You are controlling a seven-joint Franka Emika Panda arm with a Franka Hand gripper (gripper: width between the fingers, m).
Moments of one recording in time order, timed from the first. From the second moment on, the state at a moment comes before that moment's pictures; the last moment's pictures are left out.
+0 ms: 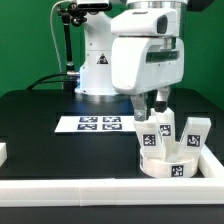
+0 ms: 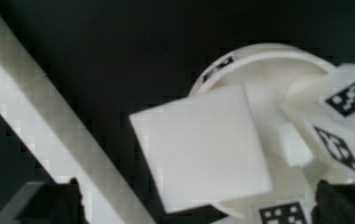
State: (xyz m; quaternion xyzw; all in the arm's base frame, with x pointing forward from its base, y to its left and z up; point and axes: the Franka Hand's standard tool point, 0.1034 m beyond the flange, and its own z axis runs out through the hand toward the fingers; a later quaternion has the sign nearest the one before) arm 0.592 0.046 0.099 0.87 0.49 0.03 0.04
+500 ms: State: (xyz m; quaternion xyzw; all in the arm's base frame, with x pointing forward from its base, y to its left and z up) arm 0.591 0.042 0.089 0.82 0.57 0.01 0.06
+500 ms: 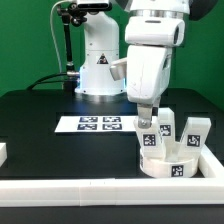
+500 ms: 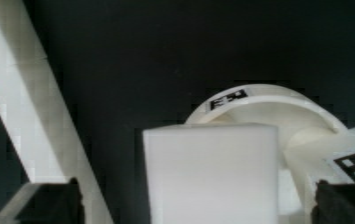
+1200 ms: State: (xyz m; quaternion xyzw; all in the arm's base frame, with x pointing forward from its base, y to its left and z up) arm 0.590 0.042 0.087 0.85 0.52 0.01 0.05
